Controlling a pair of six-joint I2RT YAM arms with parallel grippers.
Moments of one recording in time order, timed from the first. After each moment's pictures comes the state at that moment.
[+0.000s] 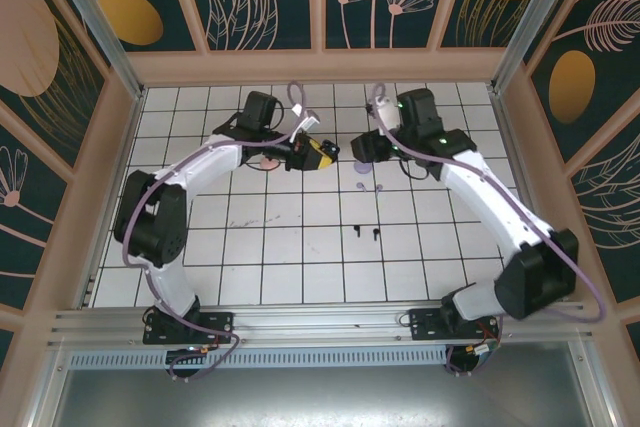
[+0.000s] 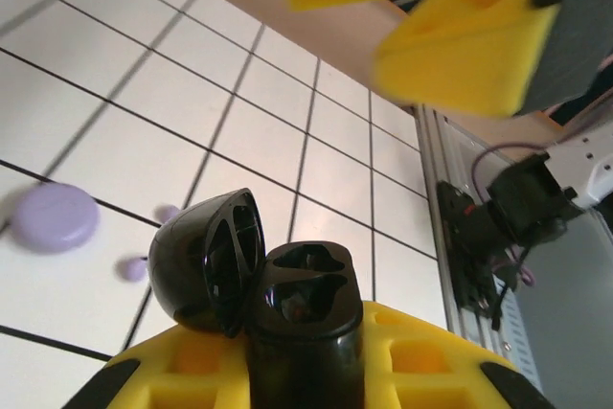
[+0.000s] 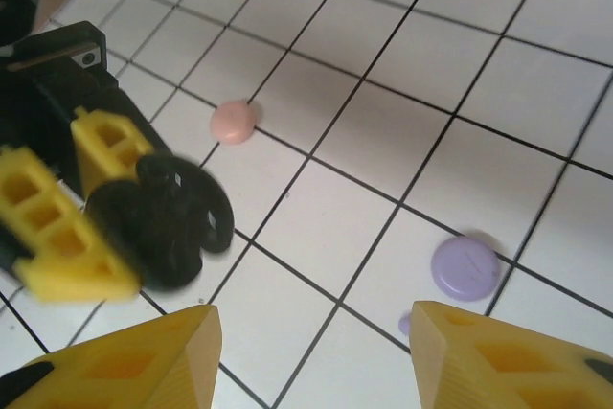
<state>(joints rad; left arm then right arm) -0.42 1.80 1.33 -0.24 1.09 0.10 0.43 1.35 1.25 -0.57 -0.32 0.04</state>
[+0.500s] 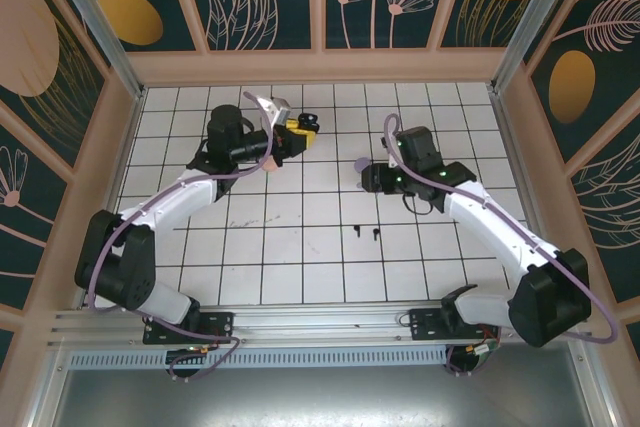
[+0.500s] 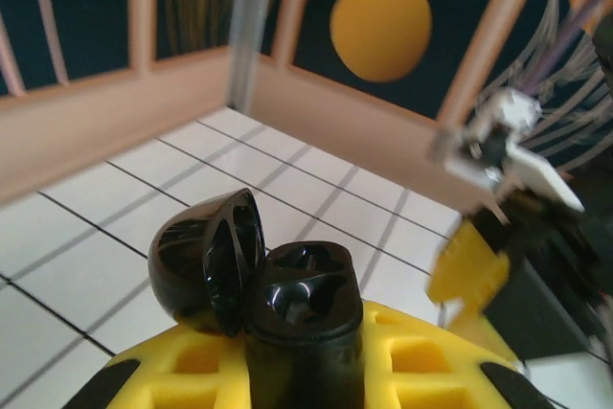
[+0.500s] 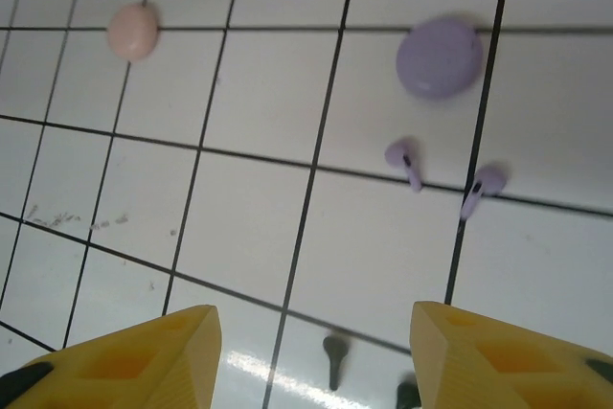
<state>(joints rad) -0.41 1.49 0.96 0.42 0.70 -0.16 0.51 1.26 0.96 -0.57 -0.17 0.41</state>
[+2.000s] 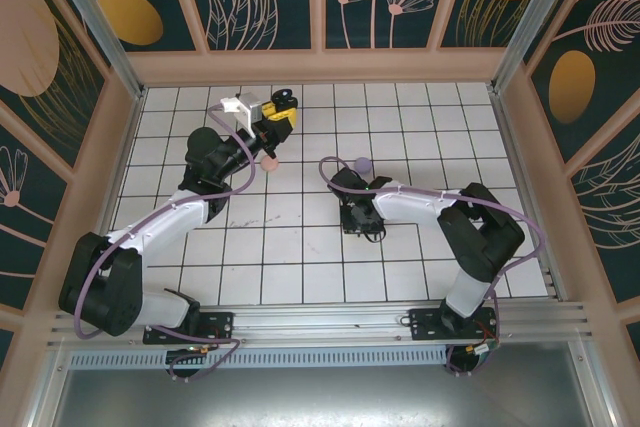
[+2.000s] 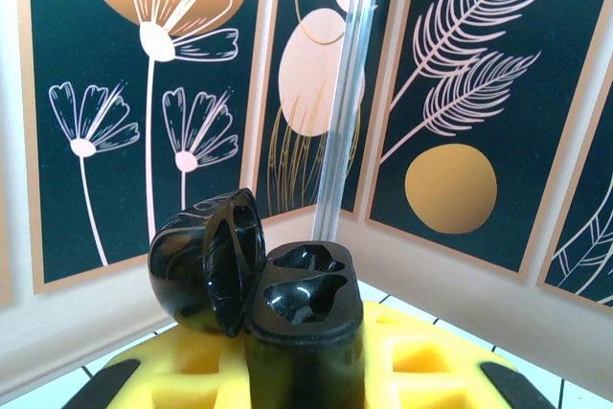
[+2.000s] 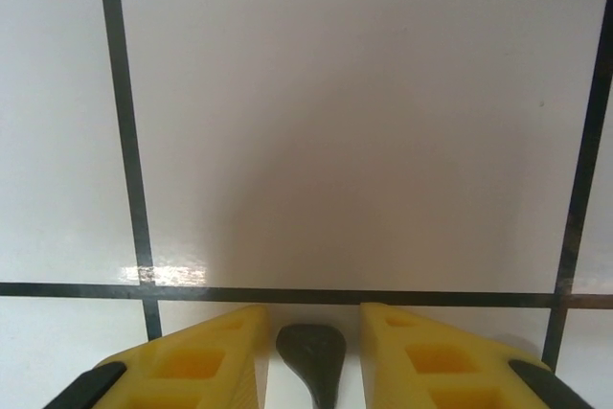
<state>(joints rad) -0.43 1.37 0.81 0.80 0.46 -0.26 0.80 1.72 0.98 -0.63 0.10 0.73</state>
